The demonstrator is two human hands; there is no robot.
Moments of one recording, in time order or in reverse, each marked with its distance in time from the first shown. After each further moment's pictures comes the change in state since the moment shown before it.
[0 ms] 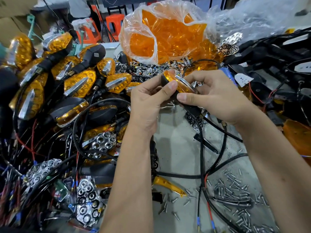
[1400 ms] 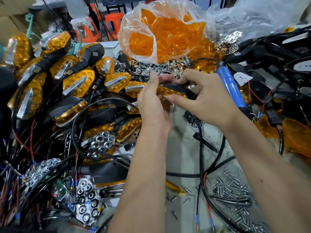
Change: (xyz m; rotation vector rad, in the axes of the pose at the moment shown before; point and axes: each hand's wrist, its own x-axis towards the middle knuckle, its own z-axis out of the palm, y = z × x) left_hand 0.002 -0.006 0.028 -0.156 0.356 -0.181; right_hand 0.007 0.013 0.021 -0.302 0.152 -0.180
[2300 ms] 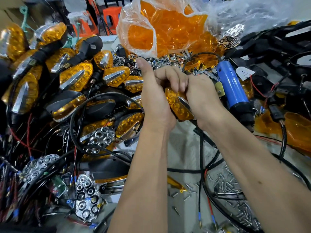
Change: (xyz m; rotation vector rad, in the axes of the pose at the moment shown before) left_hand -0.005 -0.002 0.008 -0.163 -0.458 0.151; right_hand 0.007 -0.026 0.035 0.275 0.270 0.607
